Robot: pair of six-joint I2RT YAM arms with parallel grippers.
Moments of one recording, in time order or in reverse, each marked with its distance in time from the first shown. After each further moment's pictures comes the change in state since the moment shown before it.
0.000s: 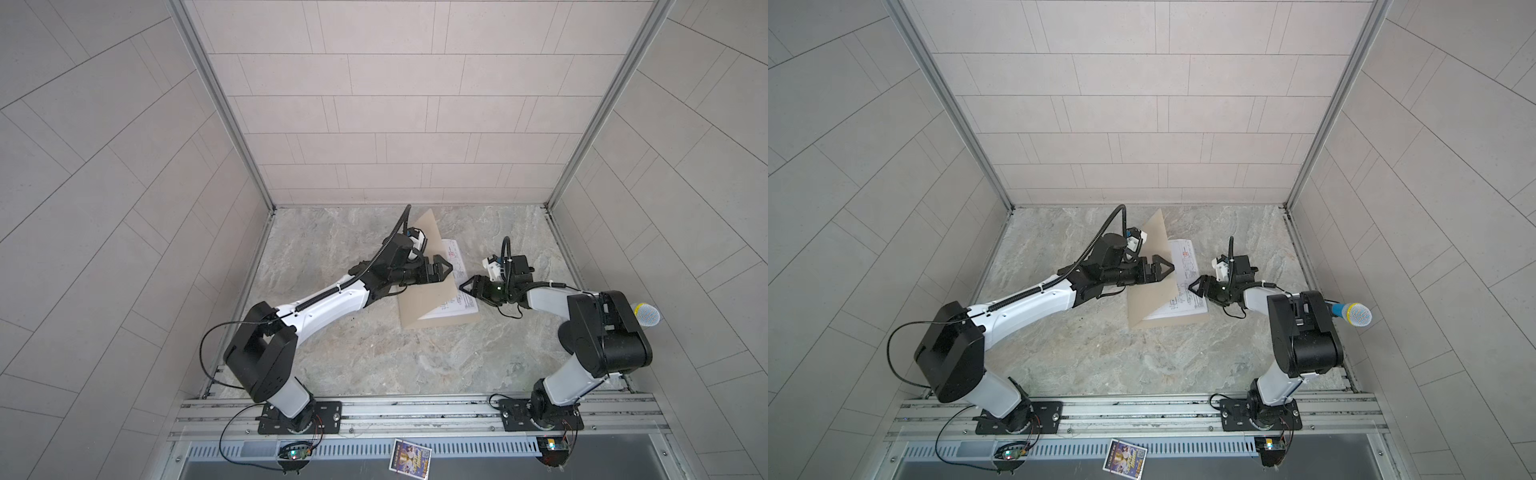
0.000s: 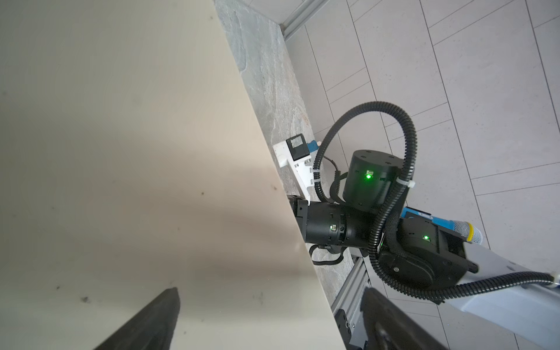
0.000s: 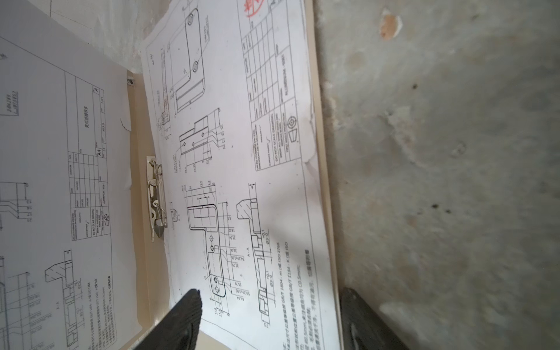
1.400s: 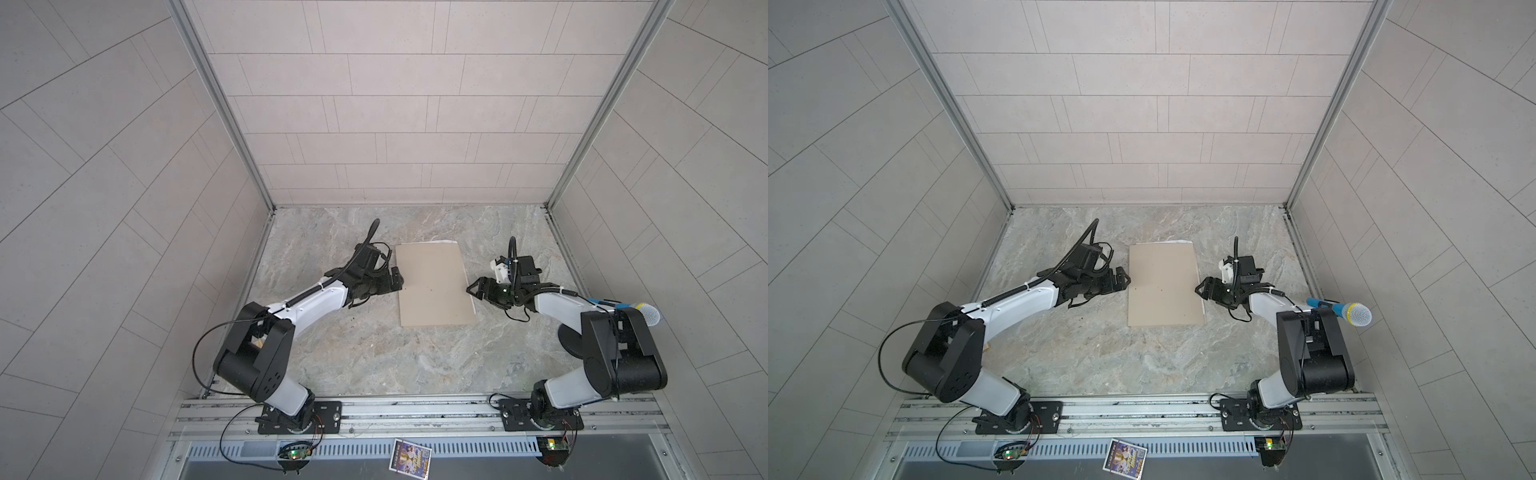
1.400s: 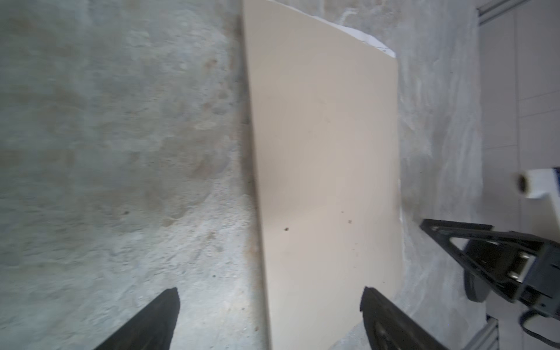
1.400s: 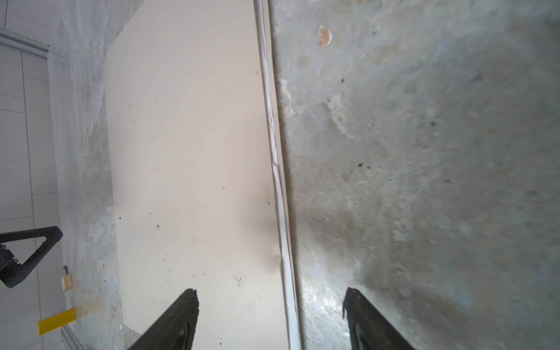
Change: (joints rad) left arm 0.269 -0.047 -0.207 -0.239 -0.172 0.141; right arm -0.007 -0.153 -0.015 -0.133 0.135 -0.042
